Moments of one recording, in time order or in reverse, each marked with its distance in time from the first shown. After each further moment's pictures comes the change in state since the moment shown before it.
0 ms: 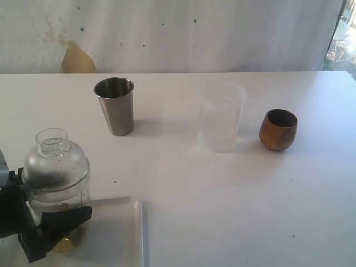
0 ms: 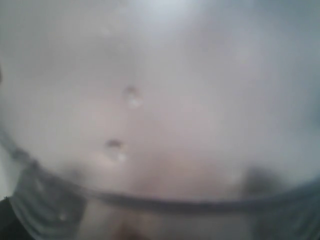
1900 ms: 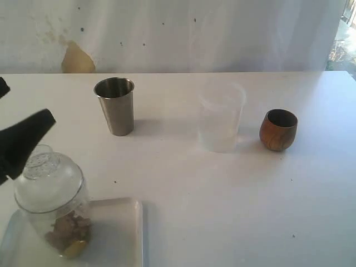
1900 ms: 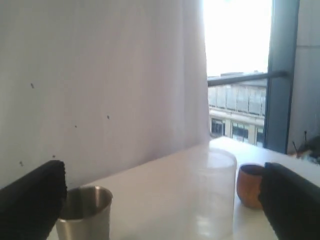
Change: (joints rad) left arm 0.000 -0.580 -0.005 -0.262 -0.036 -0.283; right arm 0.000 0.000 0.000 0.000 0.000 0.000
